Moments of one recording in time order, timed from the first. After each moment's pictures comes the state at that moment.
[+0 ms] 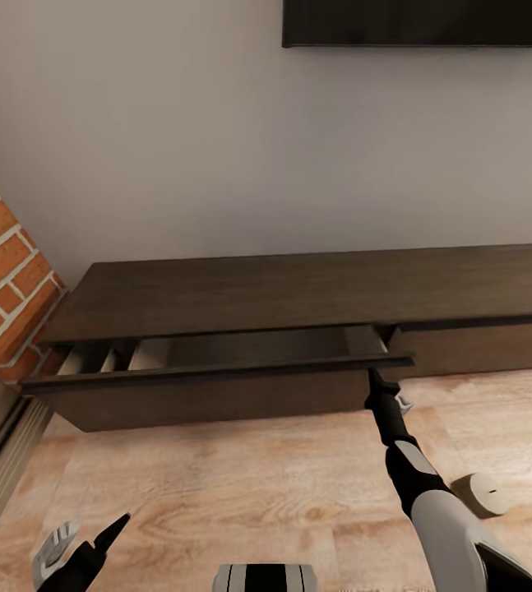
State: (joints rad) left arm 0.21 0.05 0.33 -1.52 0.91 0.53 -0.22; right arm -0.76 0.03 -0.52 -0.40 -1.19 0.21 0.76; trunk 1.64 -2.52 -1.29
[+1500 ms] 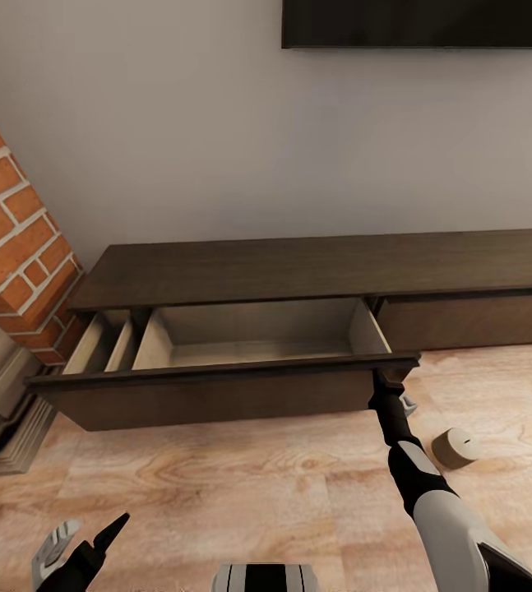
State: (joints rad) left arm 0.21 0.05 0.33 -1.52 0.92 0.53 -0.22; right arm -0.76 0.02 -0.54 -0.40 -1.20 0.21 0.76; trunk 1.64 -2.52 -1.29
